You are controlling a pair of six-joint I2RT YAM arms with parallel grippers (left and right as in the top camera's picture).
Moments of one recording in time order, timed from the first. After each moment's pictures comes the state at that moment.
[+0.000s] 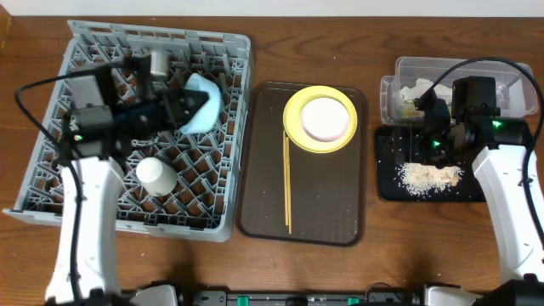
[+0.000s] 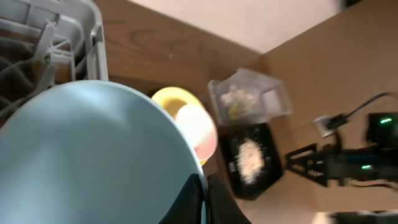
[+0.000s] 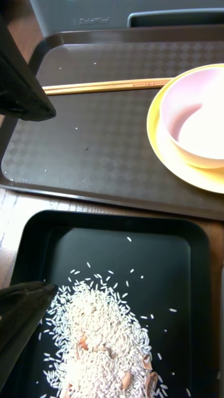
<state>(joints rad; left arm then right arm) 0.18 1.38 1.16 -0.55 0.97 -0.25 -0.05 1.44 1.20 -1.04 -0.34 0.01</state>
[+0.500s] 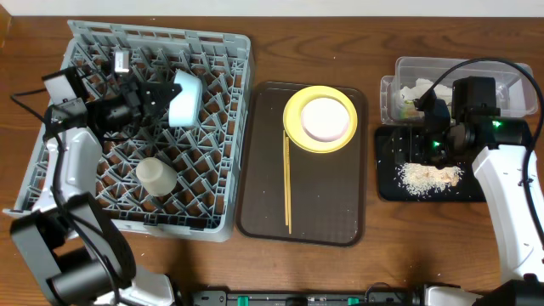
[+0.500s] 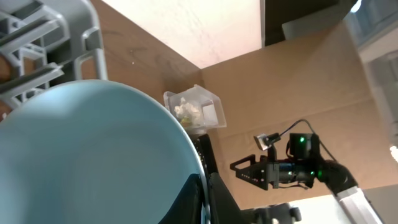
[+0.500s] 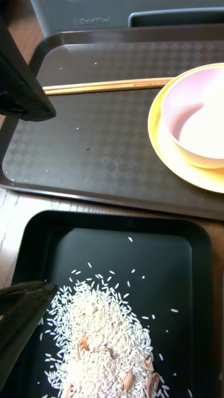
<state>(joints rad) 0.40 1.72 1.16 -0.29 1.42 -0.36 -0.05 1.44 1.20 -1.04 -0.34 0.01</state>
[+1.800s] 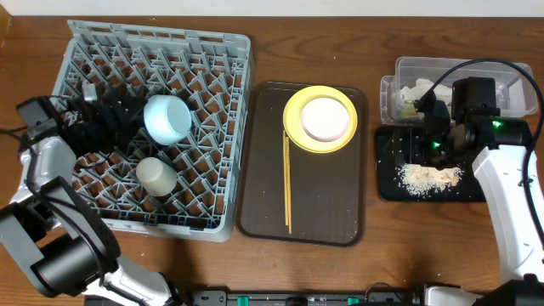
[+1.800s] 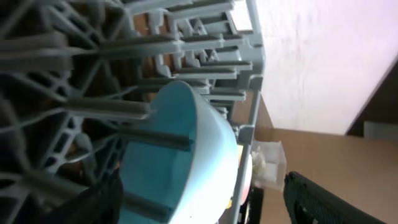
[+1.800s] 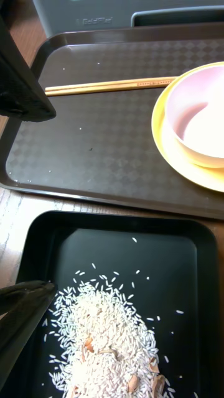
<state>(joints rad) 0.59 1.82 1.15 -0.46 1.07 -0.35 -0.05 1.44 1.20 -1.05 -0.34 0.01</state>
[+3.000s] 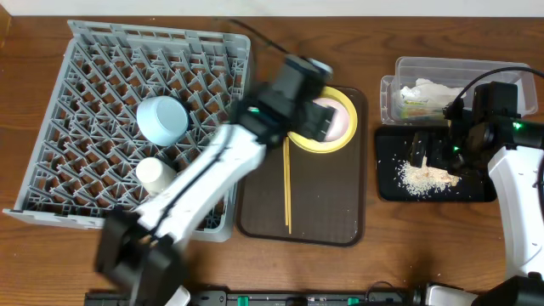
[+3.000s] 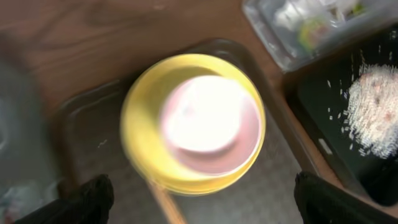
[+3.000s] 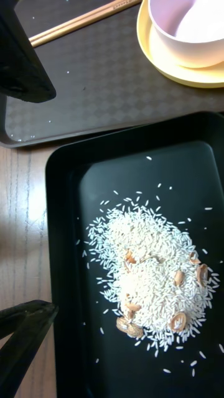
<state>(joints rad) -0.64 1.73 1.46 -0.59 0.02 -0.11 -0.16 1.44 1.20 -1.11 -0.17 0.07</state>
